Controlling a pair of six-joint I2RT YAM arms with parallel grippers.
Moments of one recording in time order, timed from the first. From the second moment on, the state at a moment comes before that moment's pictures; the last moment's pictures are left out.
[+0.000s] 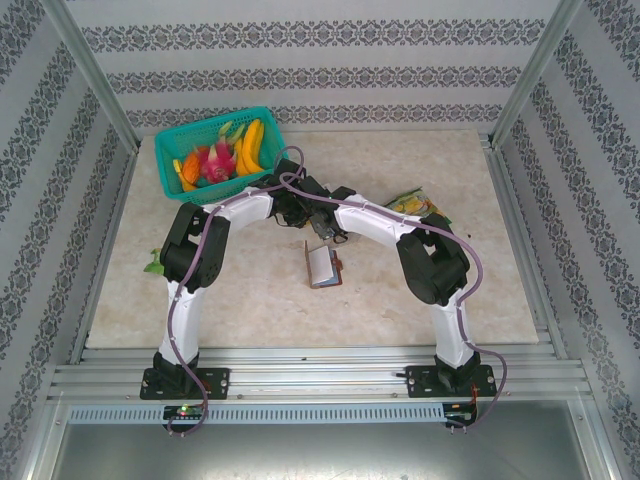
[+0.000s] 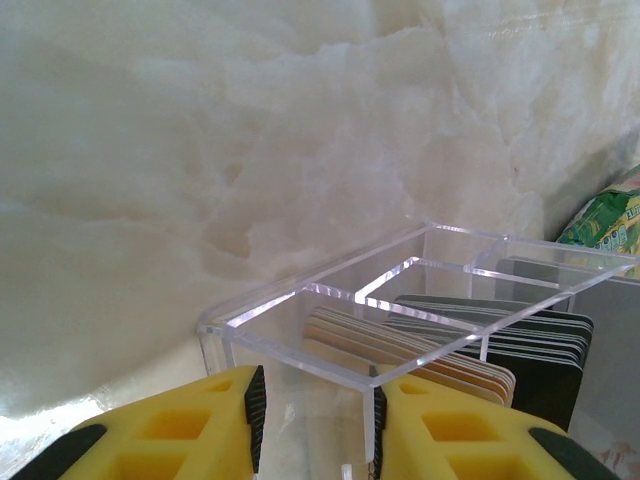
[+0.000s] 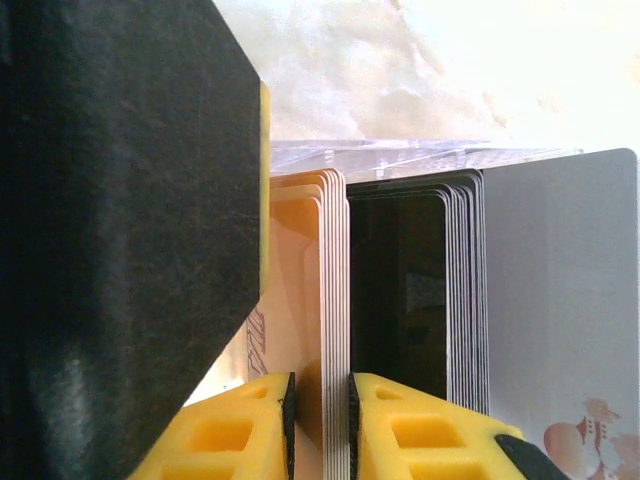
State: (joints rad) left arm -0.42 2.17 1.57 -0.38 0.39 -0.89; right arm 0.70 2.08 1.61 -0.77 0.43 0.28
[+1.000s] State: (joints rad) left arm -0.42 2.17 1.57 -0.38 0.39 -0.89; right arm 0.70 2.07 1.61 -0.78 0.45 0.24
